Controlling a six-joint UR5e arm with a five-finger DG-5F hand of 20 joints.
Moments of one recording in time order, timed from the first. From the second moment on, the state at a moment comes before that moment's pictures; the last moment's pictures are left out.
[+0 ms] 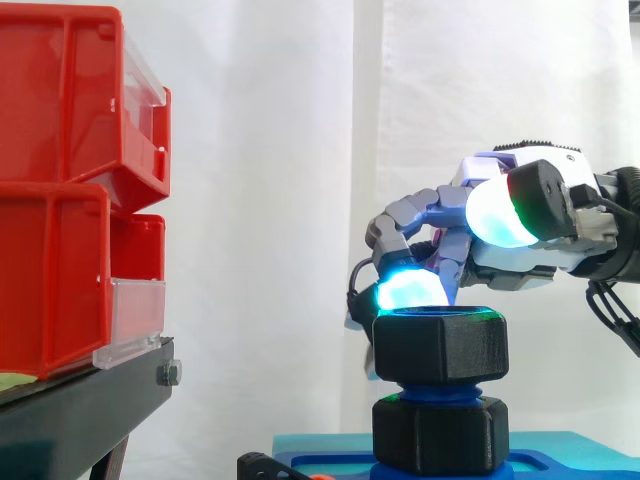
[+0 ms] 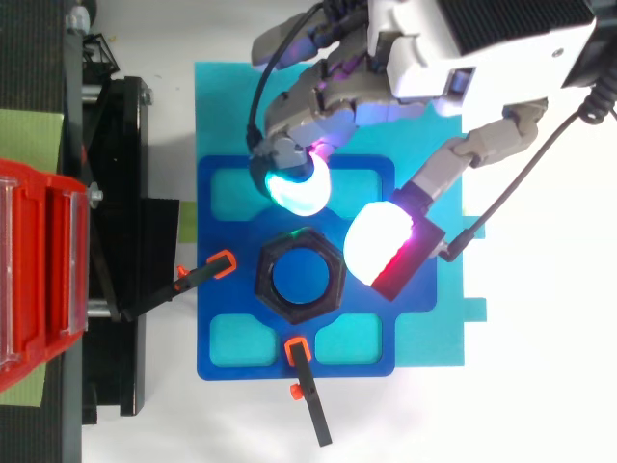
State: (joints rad) arm -0.08 -2.27 -1.20 -2.71 -1.94 -1.02
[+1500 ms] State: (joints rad) arm -0.03 -2.27 -1.18 -2.72 -1.94 -1.02
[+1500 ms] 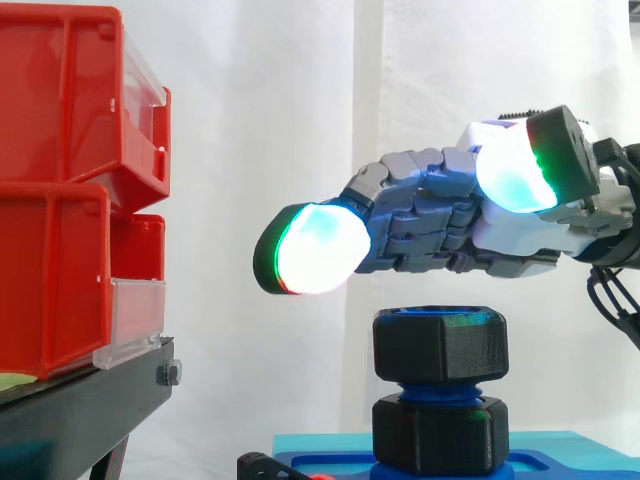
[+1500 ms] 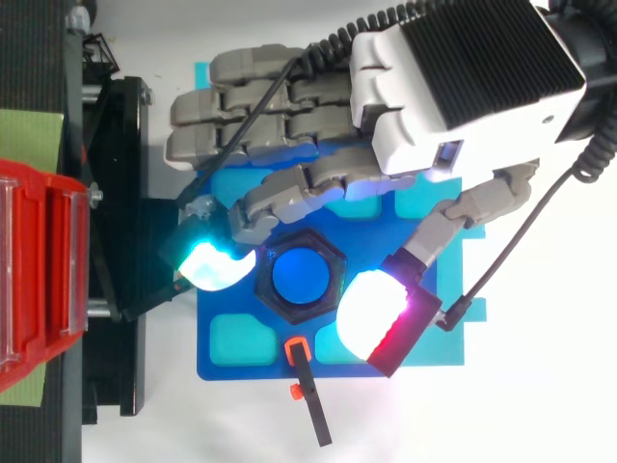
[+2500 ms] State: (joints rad) arm -0.03 -2.28 -1.22 -2.67 -1.94 -1.02
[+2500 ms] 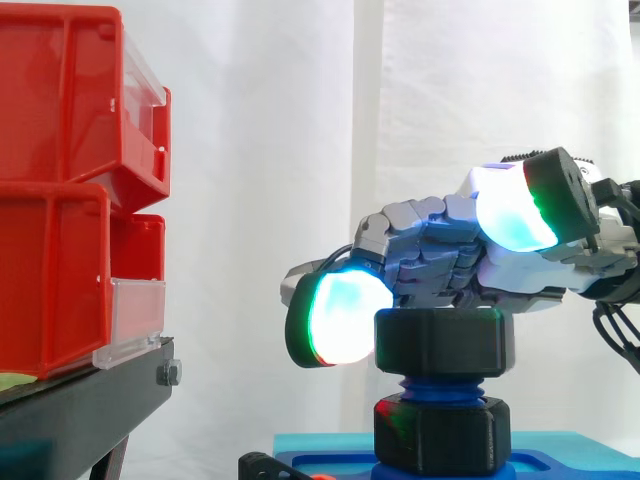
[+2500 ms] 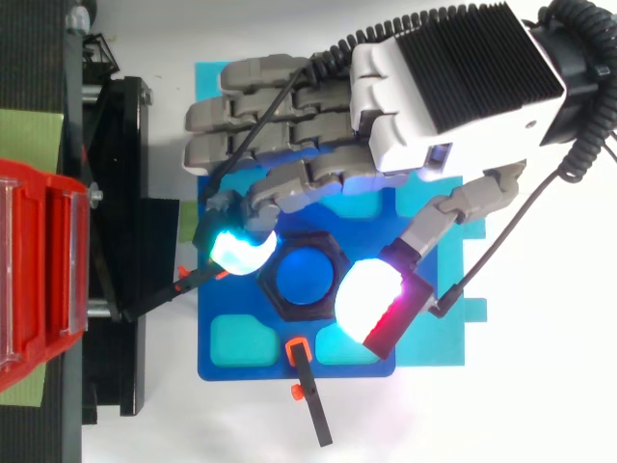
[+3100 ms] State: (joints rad) arm -0.06 -2.28 -1.22 -2.67 -1.95 -1.02
